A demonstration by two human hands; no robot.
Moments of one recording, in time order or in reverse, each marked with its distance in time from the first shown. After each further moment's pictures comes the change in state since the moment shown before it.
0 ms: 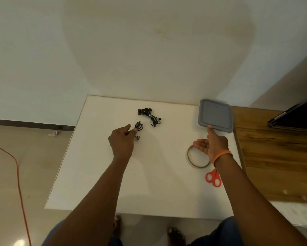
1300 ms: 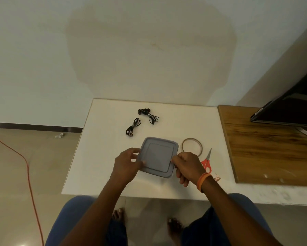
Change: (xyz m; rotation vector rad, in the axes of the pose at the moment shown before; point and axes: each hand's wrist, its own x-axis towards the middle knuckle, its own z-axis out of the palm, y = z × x) left_hand -0.106 0.012 -0.068 0.270 -0.451 -0.010; right_hand -0.115 0.056 -0.020 -0.869 -0.451 -0.268
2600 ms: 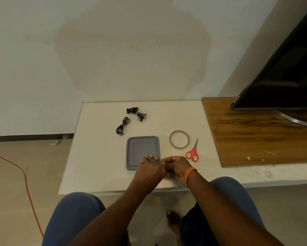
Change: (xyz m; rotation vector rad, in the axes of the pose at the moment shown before) left_hand -0.030 0.007 0.092 1.295 -0.099 0.698; right_hand -0.003 0.044 0.015 0.665 -0.073 0.253
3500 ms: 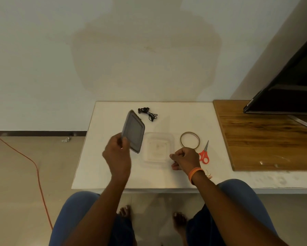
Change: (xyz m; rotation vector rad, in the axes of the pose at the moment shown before) left_hand -0.030 -0.090 -0.025 -1.119 0.880 -0.914; right_hand 0.002 -0.013 0.019 -0.326 0.307 -0.314
